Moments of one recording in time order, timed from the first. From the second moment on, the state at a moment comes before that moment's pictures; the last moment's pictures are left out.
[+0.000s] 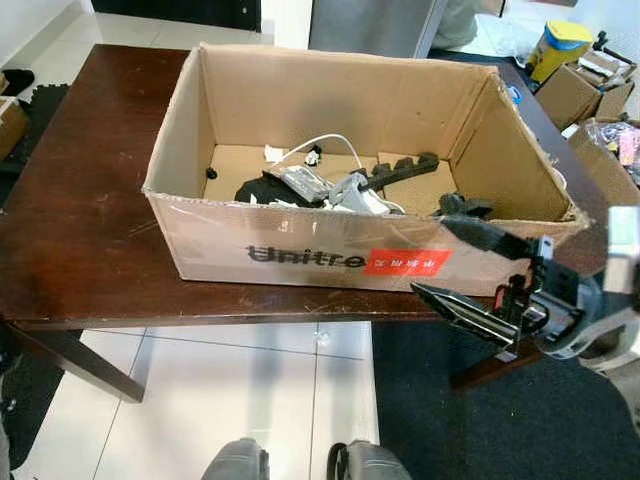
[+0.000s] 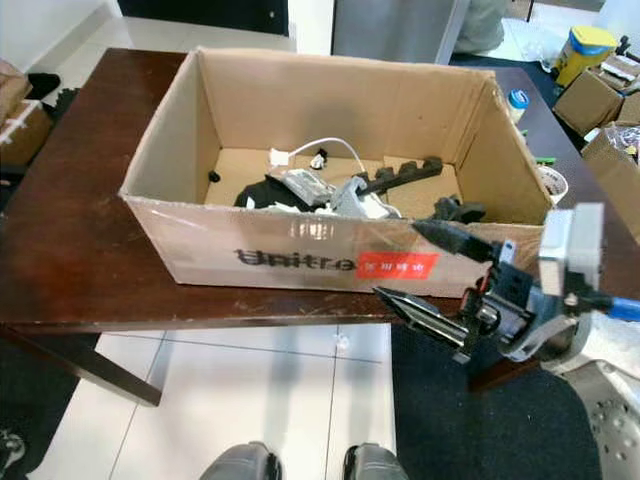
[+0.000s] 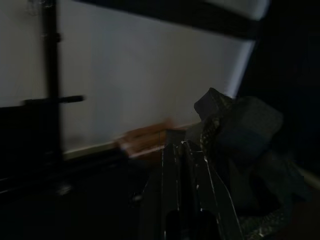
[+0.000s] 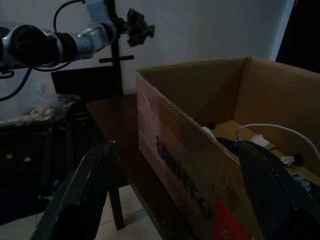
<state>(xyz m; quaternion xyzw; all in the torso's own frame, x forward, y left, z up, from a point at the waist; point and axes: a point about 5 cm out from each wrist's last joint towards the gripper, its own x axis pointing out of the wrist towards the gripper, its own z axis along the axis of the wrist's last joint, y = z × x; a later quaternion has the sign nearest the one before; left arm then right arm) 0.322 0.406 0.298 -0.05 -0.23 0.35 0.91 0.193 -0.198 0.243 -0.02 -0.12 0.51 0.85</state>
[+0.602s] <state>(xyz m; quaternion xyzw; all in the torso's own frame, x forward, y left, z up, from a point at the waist) 0.357 0.292 0.369 -0.10 -0.38 -0.23 0.89 0.203 -0.219 0.269 -0.10 -0.14 0.39 0.91</state>
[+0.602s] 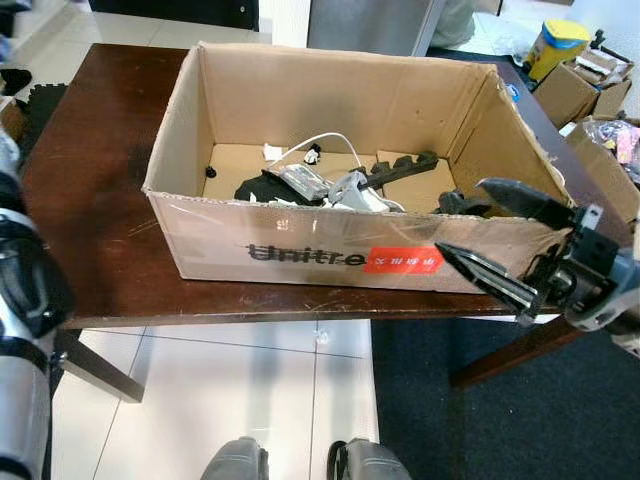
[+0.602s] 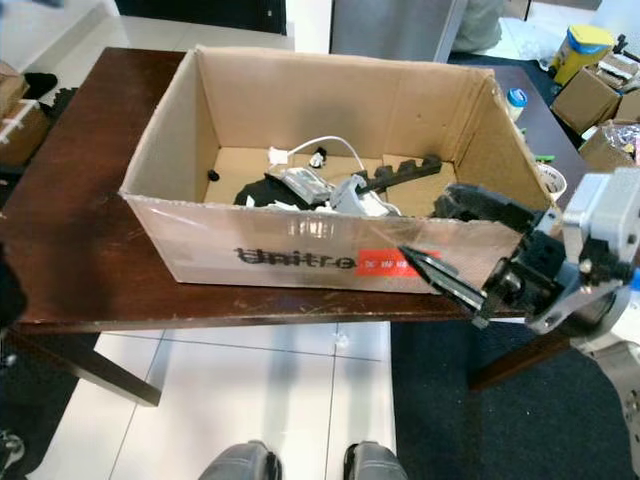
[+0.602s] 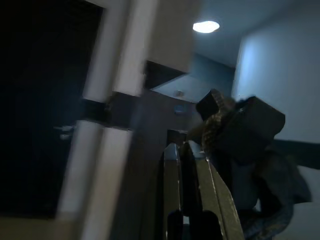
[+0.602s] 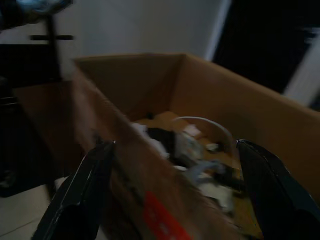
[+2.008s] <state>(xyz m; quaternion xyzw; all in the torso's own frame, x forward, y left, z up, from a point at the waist) 0.390 0.153 0.303 -0.02 -0.26 -0.39 0.88 0.199 -0.213 0.268 -0.06 -0.11 0.40 0.91</state>
